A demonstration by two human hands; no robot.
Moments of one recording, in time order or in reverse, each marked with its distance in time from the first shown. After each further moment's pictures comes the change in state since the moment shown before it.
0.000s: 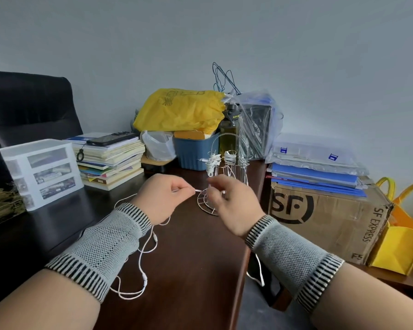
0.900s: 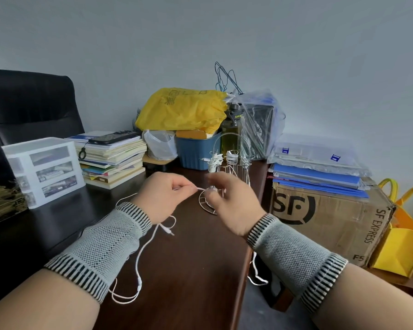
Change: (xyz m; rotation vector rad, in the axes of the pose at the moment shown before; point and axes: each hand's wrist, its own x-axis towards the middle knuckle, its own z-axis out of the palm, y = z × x) left_hand -0.002 0.000 -0.002 -0.080 0.010 0.003; right_hand 0.000 -0.007 -0.001 0.061 -0.044 0.002
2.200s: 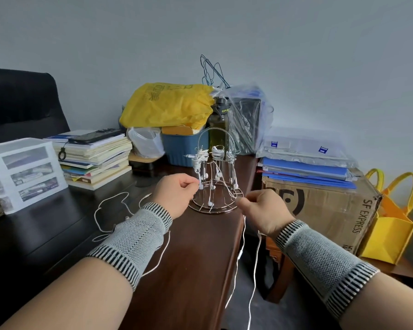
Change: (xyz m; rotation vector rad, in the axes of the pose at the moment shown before) left_hand 0.032 0.004 0.067 -0.128 0.071 -0.175; right_hand -0.017 0.078 -0.038 -0.049 -0.006 0.355
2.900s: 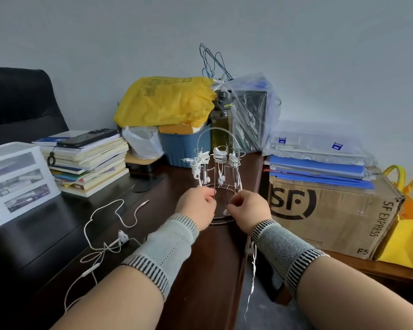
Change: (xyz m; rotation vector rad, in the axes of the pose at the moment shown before) left_hand 0.036 -0.007 0.058 0.227 -0.106 -0.076; right_hand 0.077 0.027 0.057 -0.051 0.040 0.104
